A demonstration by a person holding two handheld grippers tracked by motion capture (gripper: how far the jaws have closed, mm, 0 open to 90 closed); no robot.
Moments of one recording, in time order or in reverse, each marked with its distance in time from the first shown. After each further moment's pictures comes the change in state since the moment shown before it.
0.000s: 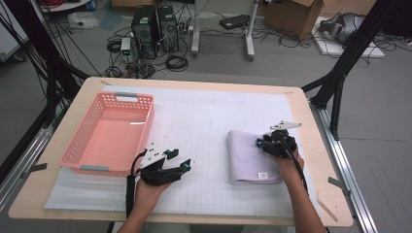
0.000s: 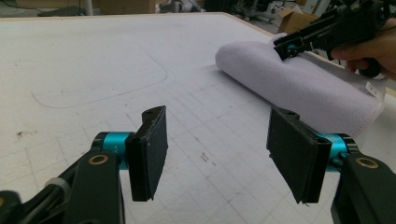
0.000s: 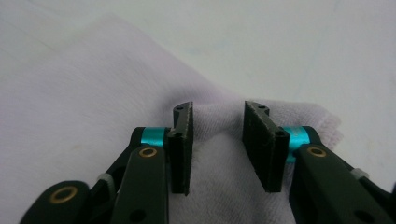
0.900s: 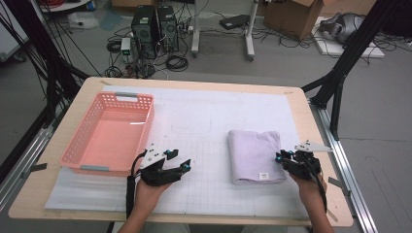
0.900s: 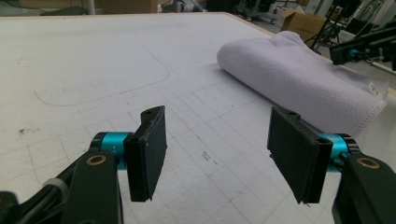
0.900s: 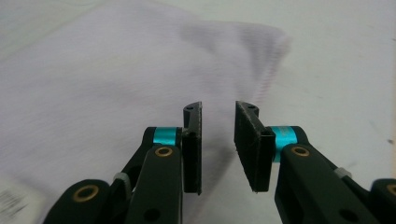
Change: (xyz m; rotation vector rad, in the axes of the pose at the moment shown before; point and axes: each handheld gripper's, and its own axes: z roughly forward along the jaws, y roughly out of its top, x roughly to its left) left arm 0.000 -0.001 0.000 -0.007 0.010 -0.002; right arm 0.005 -0.057 -0.069 -0.098 0.045 0.044
